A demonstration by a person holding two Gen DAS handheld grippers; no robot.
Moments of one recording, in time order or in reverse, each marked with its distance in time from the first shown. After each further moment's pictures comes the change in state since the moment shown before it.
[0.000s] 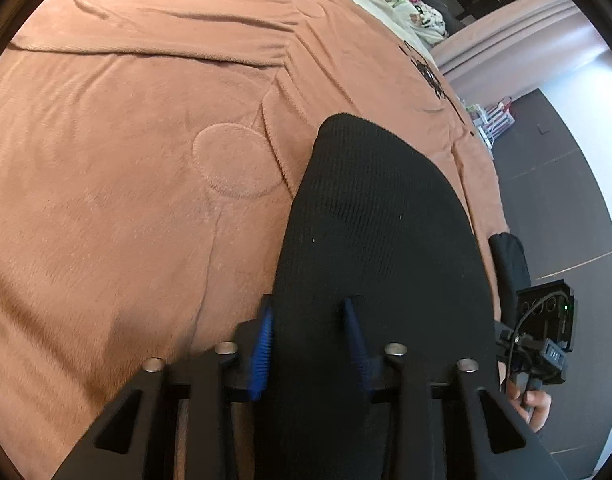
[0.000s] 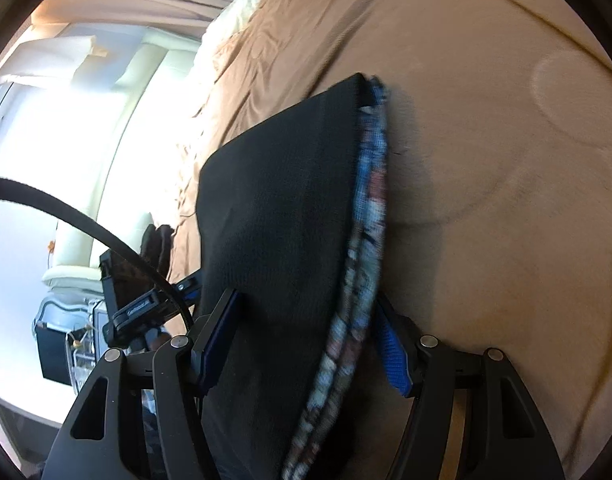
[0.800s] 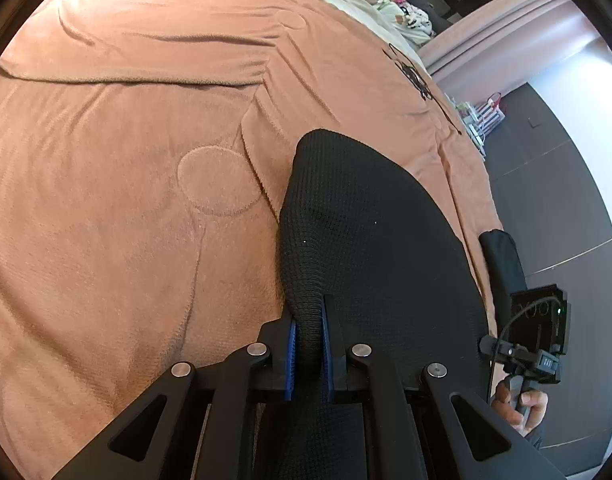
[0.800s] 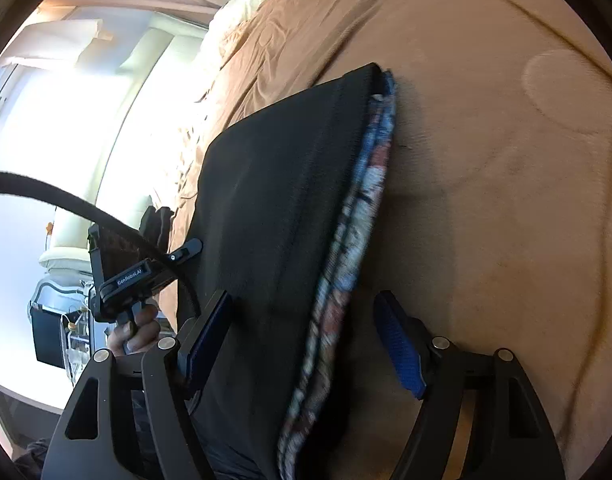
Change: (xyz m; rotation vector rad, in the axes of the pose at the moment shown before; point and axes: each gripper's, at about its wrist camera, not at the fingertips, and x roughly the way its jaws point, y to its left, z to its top) left arm -0.009 -0.015 0.000 0.047 -0.018 -0.006; right arm 0.000 -0.003 -0.012 -0.038 0.033 -0.005
